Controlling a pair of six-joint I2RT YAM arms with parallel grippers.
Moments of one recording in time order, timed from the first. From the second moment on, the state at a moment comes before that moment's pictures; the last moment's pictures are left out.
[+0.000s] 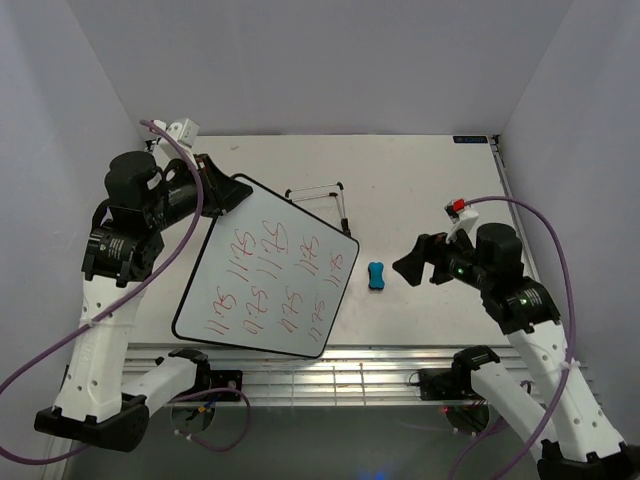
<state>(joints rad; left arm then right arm) -0.22 1.04 1.47 -0.67 0.48 -0.42 0.33 0.65 0.82 -0.63 -0.40 0.26</state>
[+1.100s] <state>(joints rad) -0.08 1.18 1.25 -0.66 0.37 -0.50 0.50 1.26 0.75 -0.42 -0.06 0.34</state>
